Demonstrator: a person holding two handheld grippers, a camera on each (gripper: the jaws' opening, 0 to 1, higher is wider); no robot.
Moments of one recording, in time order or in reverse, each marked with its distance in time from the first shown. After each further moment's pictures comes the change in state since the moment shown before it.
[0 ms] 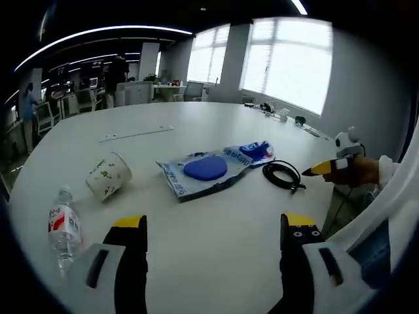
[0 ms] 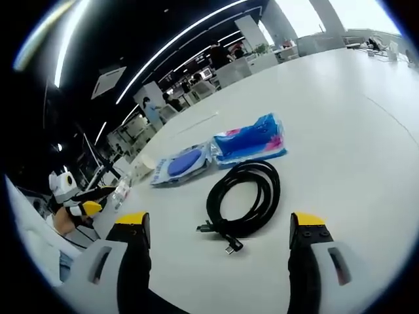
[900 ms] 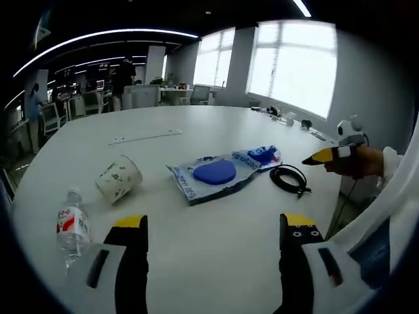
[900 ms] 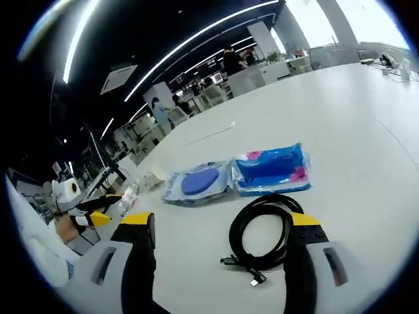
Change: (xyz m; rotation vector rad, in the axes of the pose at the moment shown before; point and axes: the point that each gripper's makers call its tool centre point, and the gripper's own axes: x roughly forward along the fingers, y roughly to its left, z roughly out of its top) left arm -0.004 0.013 0.006 -0.006 -0.025 0.046; right arm 0.020 0.047 0.051 -0.100 -0.036 0.071
